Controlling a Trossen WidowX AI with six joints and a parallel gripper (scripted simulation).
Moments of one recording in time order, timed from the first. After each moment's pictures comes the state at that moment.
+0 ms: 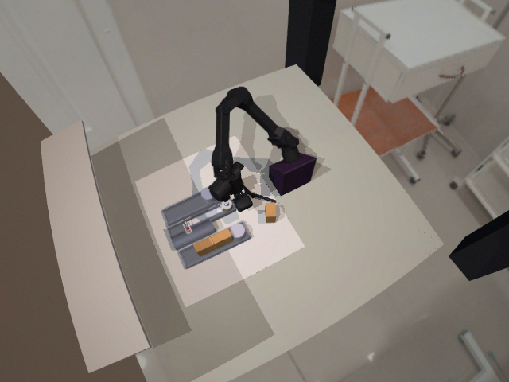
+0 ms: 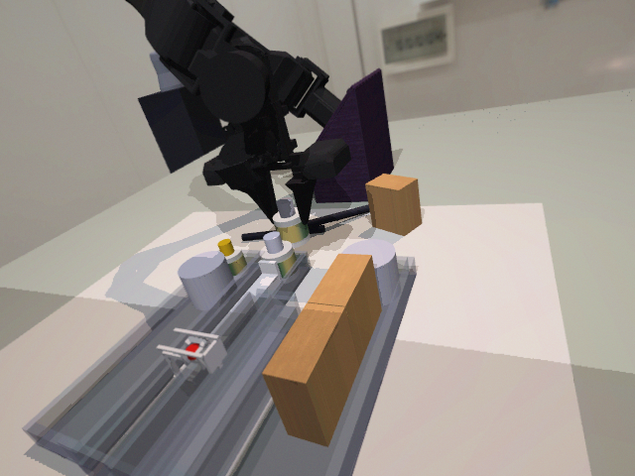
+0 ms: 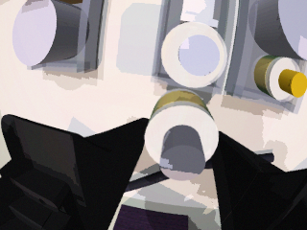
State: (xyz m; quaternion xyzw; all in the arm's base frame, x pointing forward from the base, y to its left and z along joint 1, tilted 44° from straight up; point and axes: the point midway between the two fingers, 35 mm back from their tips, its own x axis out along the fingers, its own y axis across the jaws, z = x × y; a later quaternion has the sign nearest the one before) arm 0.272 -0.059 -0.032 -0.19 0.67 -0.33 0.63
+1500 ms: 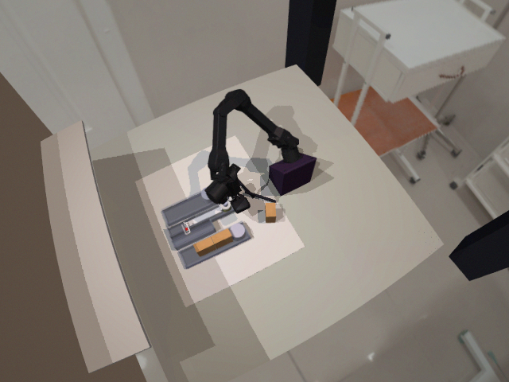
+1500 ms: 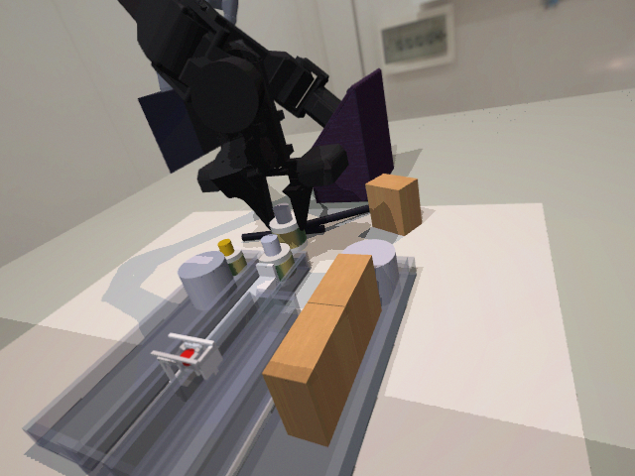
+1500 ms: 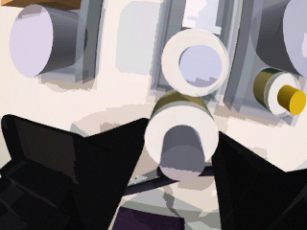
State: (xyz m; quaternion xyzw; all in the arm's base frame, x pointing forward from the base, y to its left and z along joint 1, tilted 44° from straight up) arm 0.284 -0.063 -0.034 -0.20 0.68 -0.33 0.63
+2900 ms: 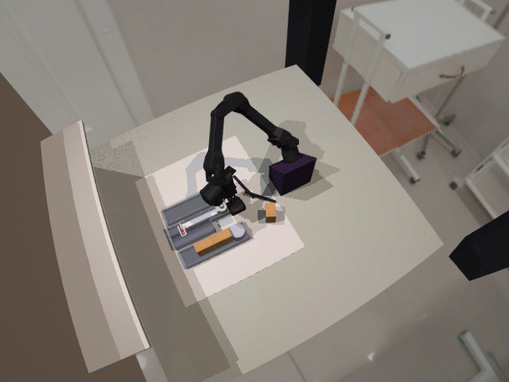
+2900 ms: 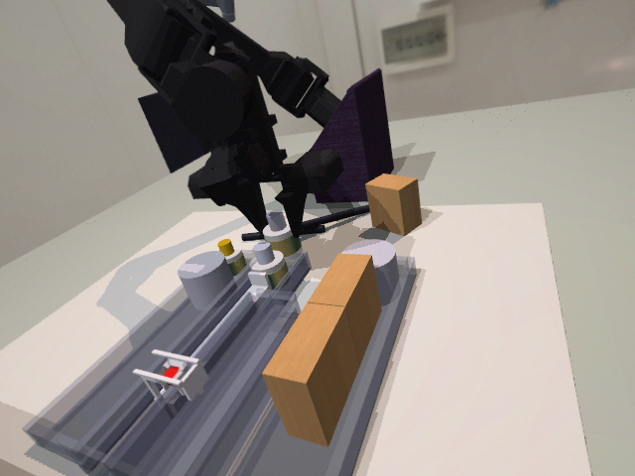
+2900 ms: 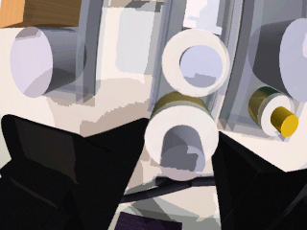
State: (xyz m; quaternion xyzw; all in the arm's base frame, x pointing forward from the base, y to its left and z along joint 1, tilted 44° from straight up) arm 0.302 -0.066 -0.033 -0.19 0.68 -0.33 0.63
